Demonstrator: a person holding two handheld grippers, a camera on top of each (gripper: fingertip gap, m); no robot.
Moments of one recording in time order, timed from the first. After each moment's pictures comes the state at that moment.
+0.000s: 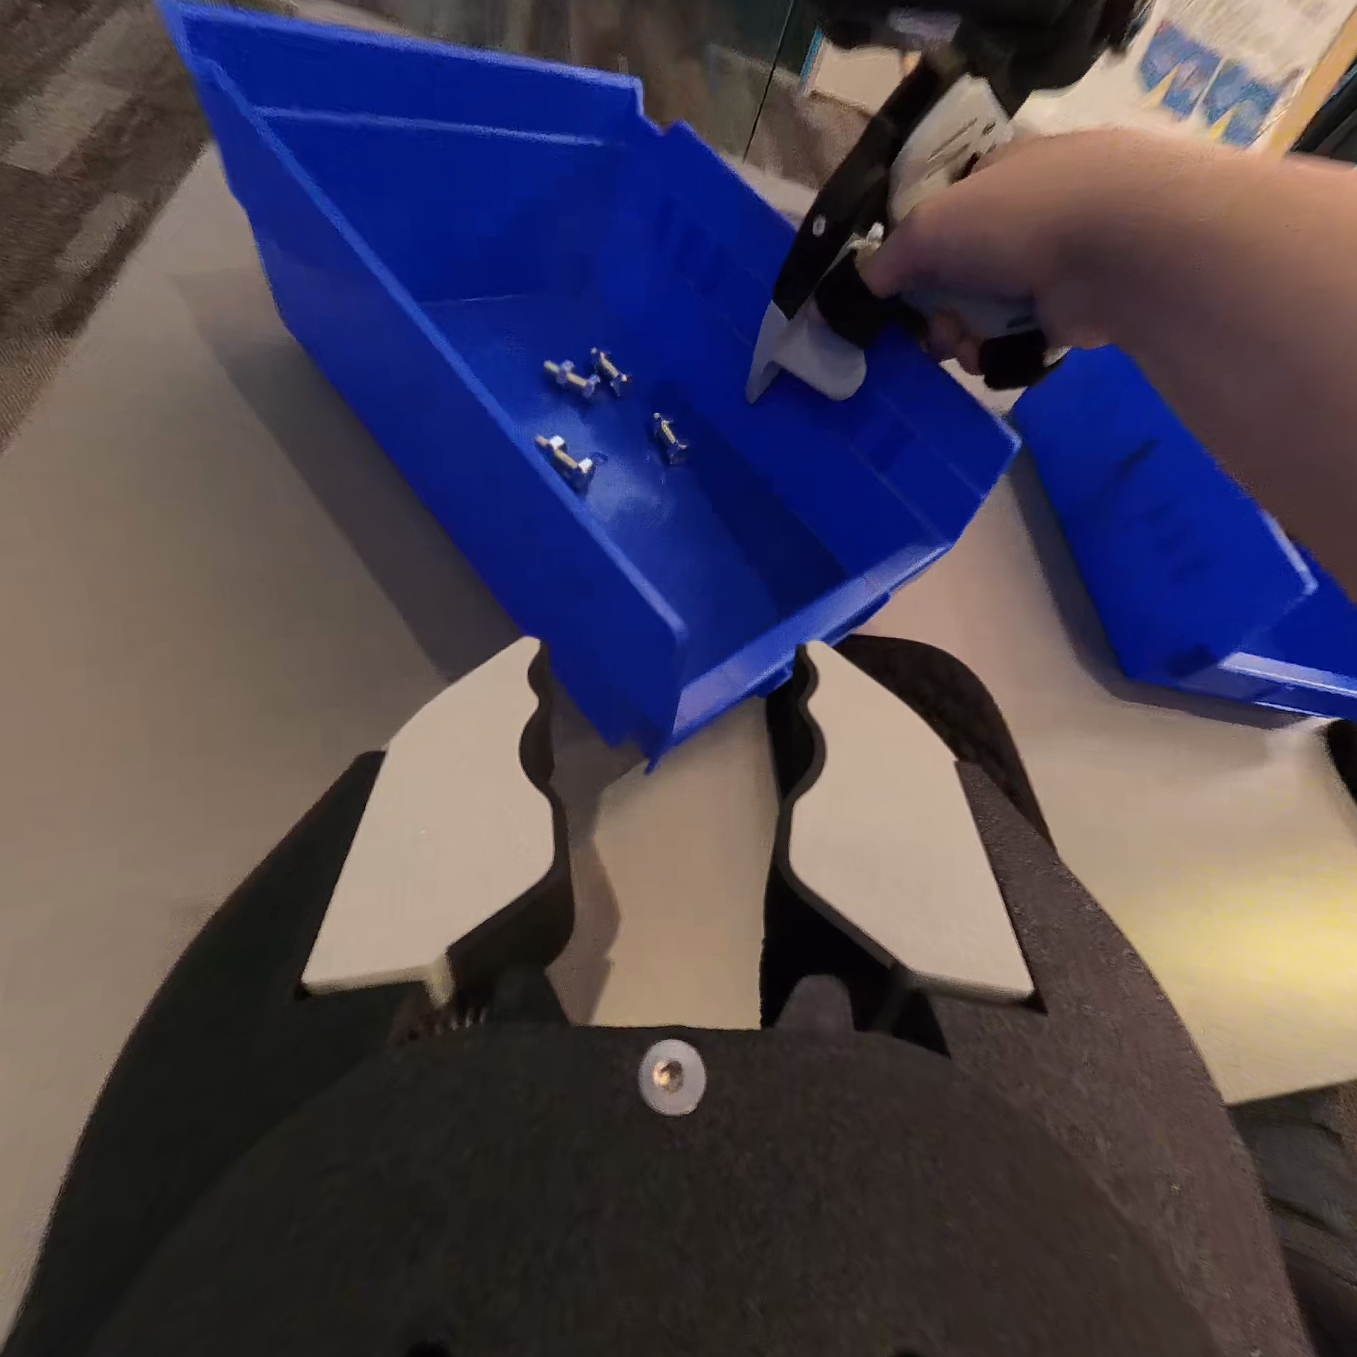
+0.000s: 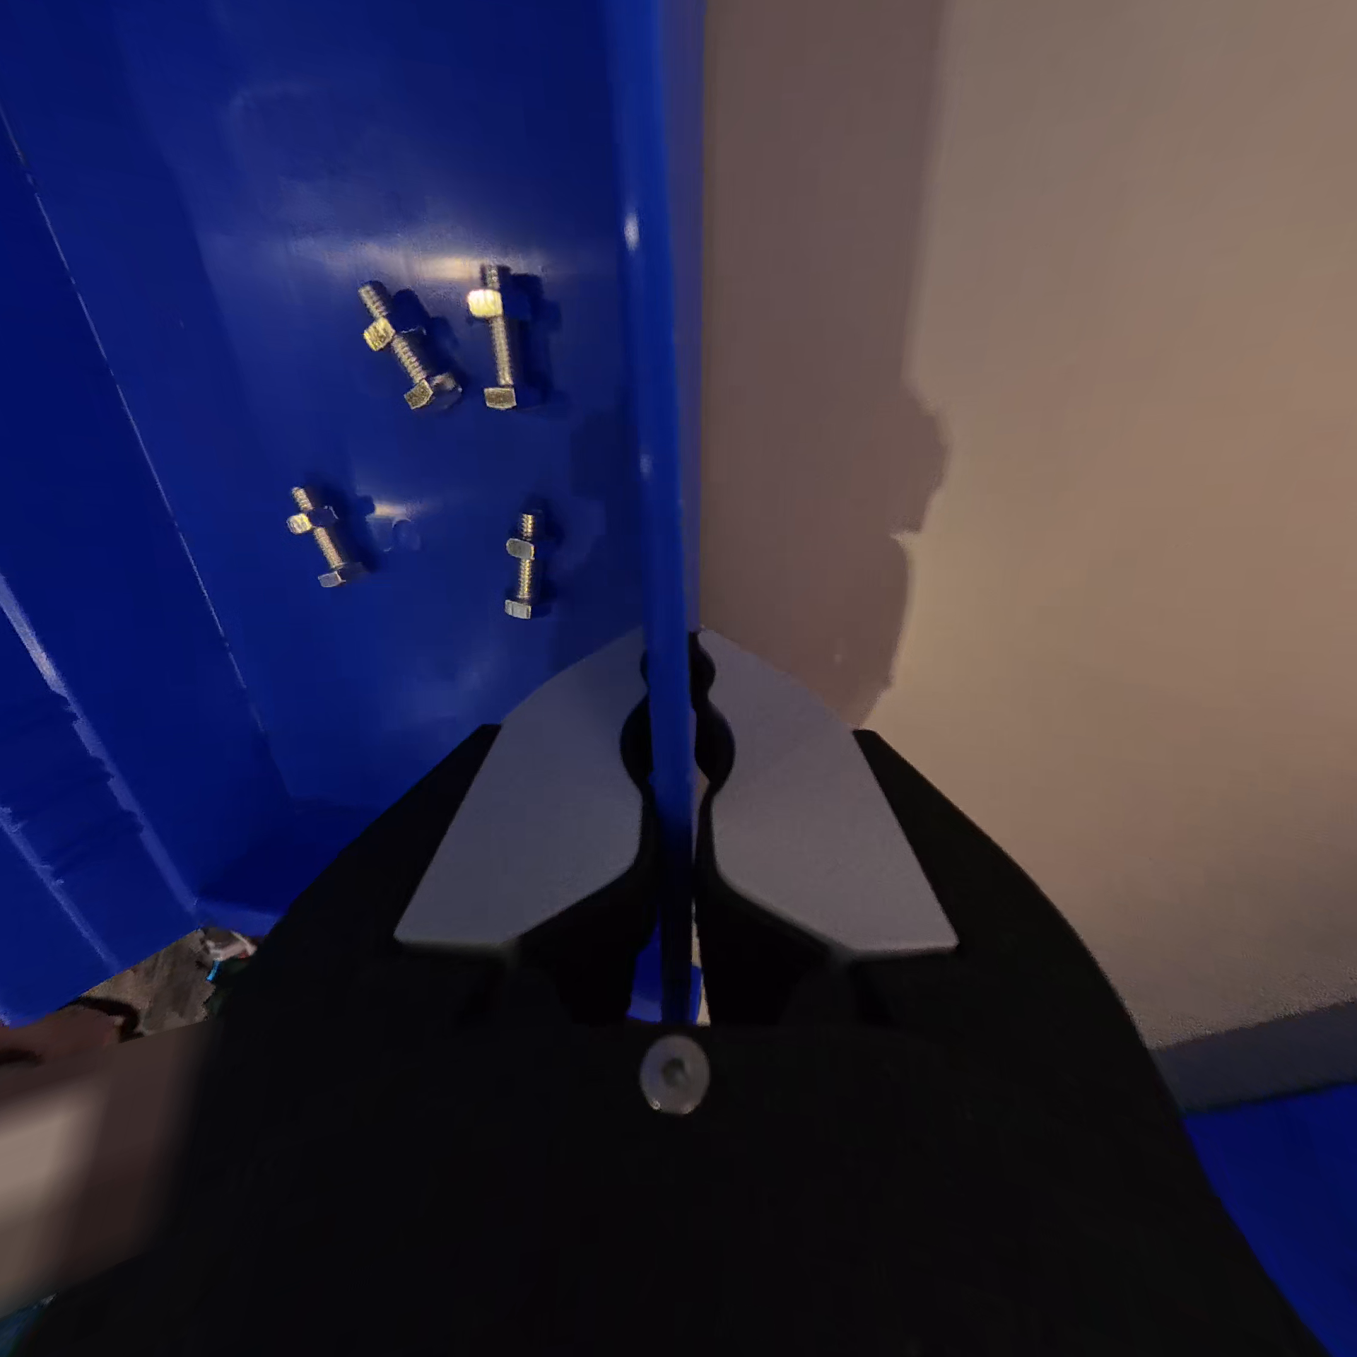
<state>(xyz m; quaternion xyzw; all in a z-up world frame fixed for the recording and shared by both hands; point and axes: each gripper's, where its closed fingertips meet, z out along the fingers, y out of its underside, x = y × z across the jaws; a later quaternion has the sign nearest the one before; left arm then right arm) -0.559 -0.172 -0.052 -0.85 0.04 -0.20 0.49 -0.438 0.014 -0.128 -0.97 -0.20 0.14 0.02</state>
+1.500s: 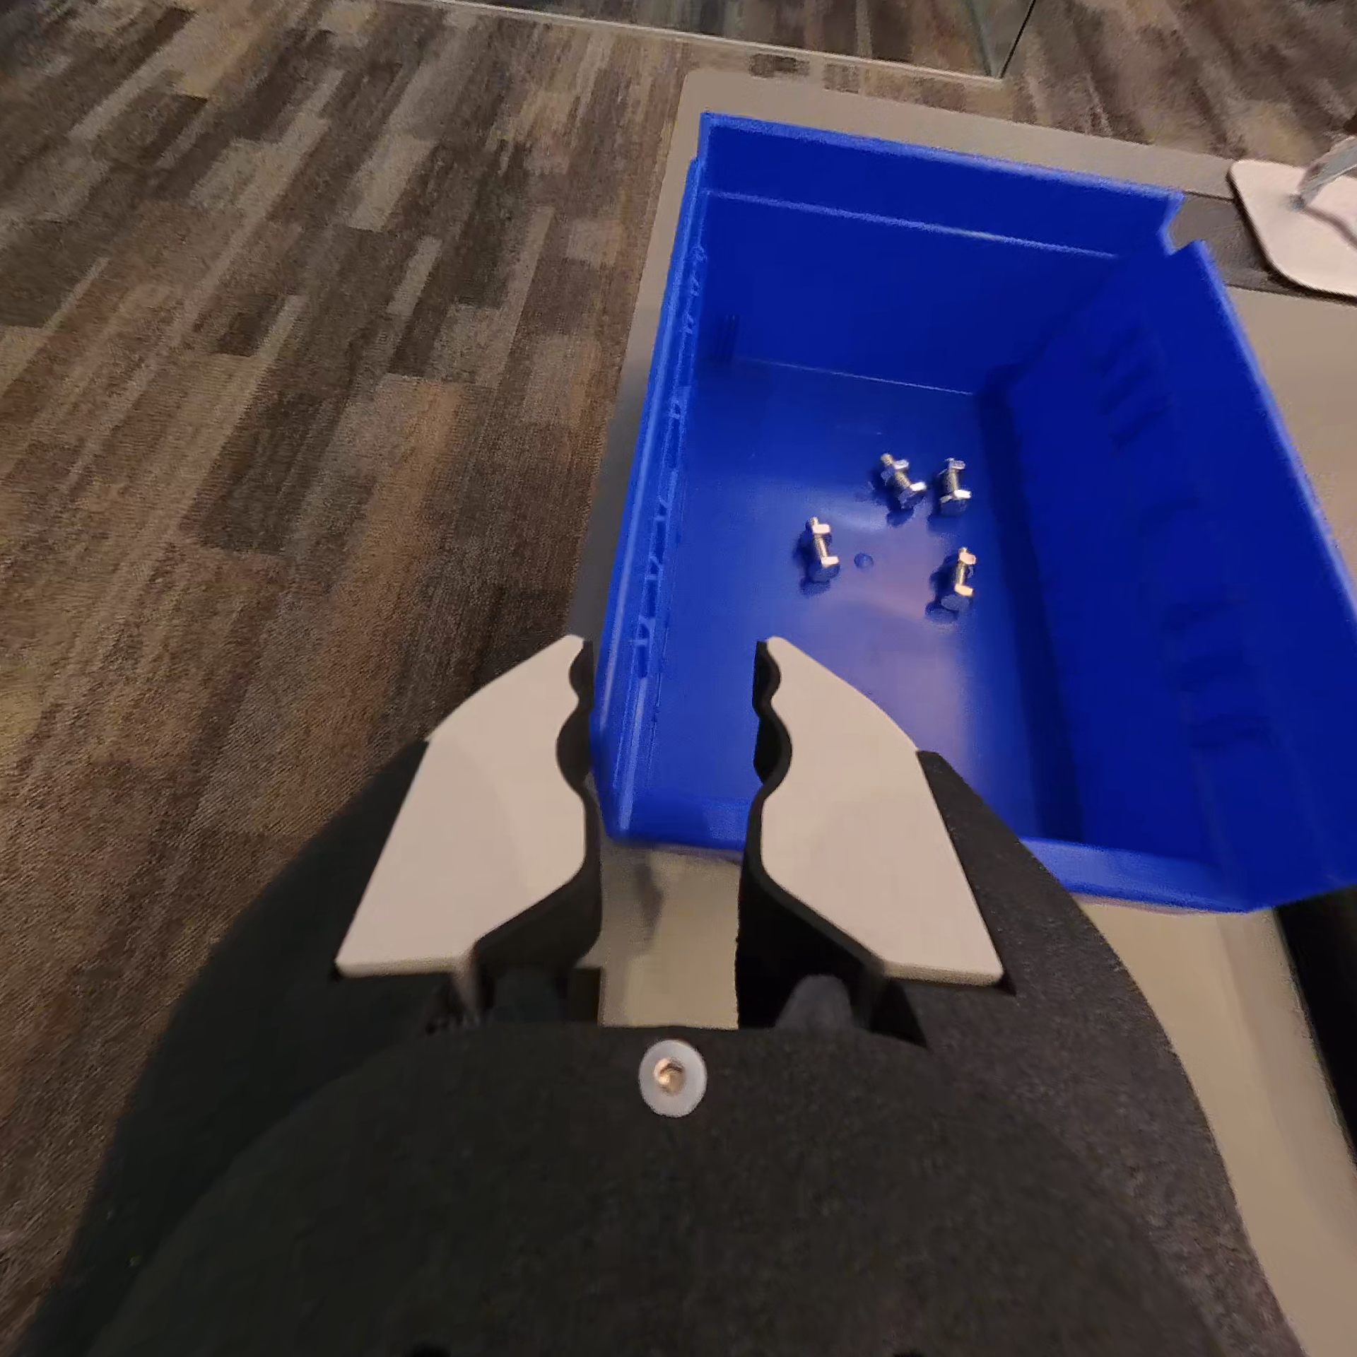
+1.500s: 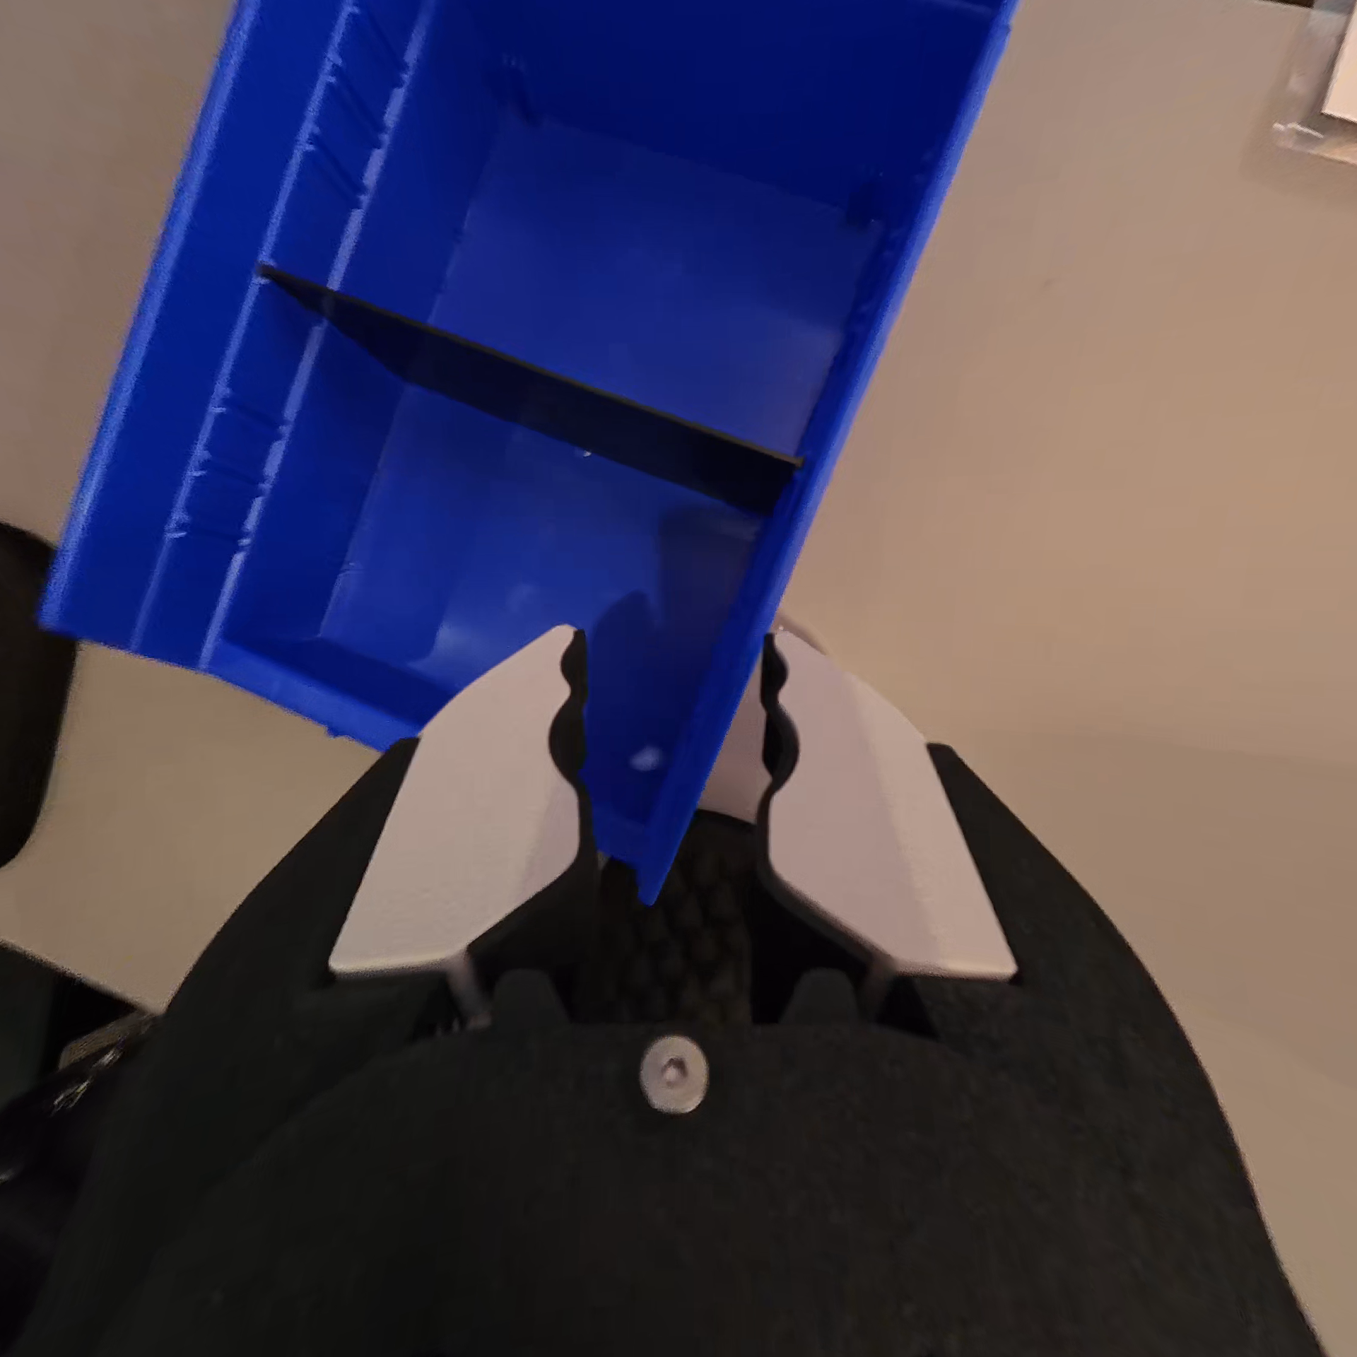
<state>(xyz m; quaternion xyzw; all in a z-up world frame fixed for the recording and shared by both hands) -0.724 -0.087 -0.053 -0.88 0.03 -0.06 0.47 -0.027 -0.156 -0.049 -0.96 -0.03 0.08 0.27</state>
